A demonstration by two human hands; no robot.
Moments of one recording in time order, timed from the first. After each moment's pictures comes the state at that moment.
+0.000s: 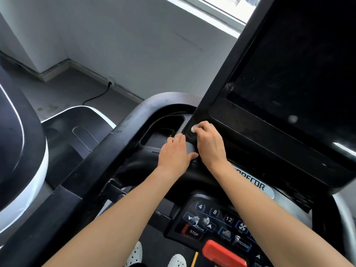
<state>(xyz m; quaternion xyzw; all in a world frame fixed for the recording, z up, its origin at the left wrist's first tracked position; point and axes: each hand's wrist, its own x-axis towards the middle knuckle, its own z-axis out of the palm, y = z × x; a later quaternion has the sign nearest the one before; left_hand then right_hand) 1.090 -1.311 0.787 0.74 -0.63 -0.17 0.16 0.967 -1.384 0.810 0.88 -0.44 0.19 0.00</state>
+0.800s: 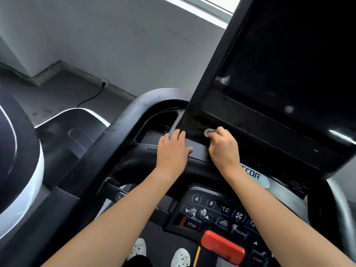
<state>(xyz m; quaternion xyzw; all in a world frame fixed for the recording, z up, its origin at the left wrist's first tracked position) 1.077 -1.302 0.789 0.74 -0.64 -0.12 0.15 0.909 -1.370 0.806 0.83 -0.51 0.23 0.04</state>
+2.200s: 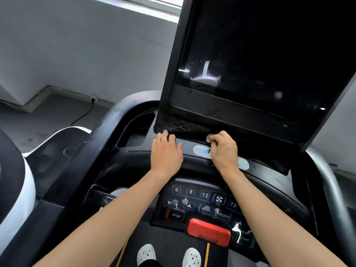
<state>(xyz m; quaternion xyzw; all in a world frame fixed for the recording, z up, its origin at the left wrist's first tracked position) 1.027 -1.304 0.779 0.73 -0.65 -0.13 0.17 0.841 -1.332 0.816 0.70 -0.64 0.29 -0.11</state>
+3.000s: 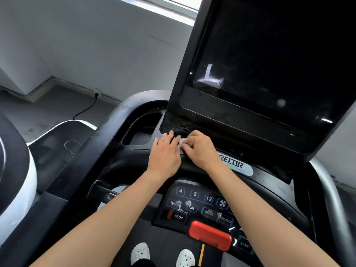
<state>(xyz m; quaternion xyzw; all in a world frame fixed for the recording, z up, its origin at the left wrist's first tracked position) 1.051 -1.294 0.778 0.70 -0.67 -0.15 0.19 0.908 -1.341 0.827 0.81 -0.52 0.15 -0.20</state>
